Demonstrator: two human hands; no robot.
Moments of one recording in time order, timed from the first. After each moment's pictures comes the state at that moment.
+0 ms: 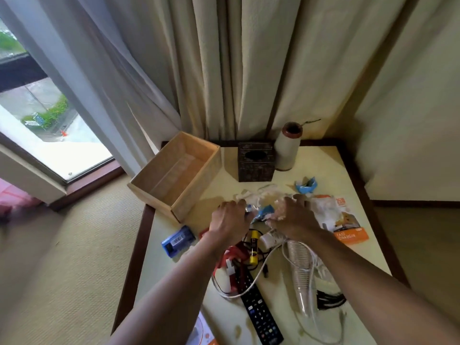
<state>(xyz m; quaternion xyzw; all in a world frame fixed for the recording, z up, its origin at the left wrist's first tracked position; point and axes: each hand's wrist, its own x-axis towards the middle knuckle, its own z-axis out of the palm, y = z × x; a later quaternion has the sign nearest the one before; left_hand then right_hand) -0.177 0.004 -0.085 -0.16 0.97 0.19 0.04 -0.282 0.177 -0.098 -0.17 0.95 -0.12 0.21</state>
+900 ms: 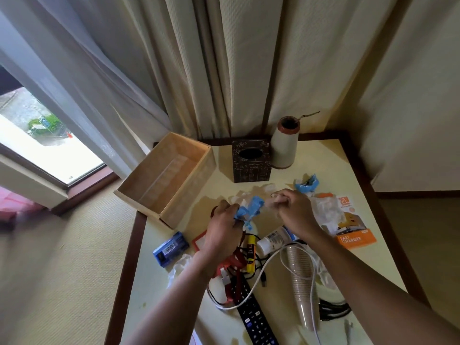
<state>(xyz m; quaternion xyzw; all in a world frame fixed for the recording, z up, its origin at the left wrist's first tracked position) -0.178 0.012 -0.107 -0.20 0.91 0.35 -0.03 -0.303 0.174 -0.105 -0.15 0.87 -0.44 0.15</state>
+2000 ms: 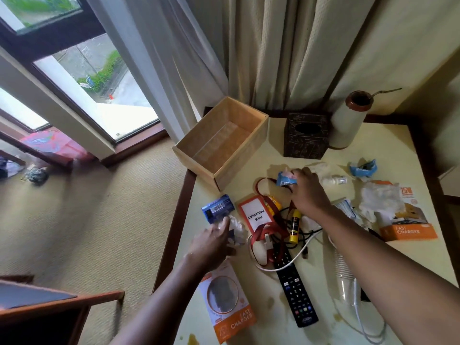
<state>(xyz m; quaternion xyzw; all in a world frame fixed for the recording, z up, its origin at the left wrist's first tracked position) -0.015 -0.047 -0.129 -0.24 0.93 0.14 0.24 -0.265 0.099 -0.128 -0.29 0.92 -0.21 0.15</state>
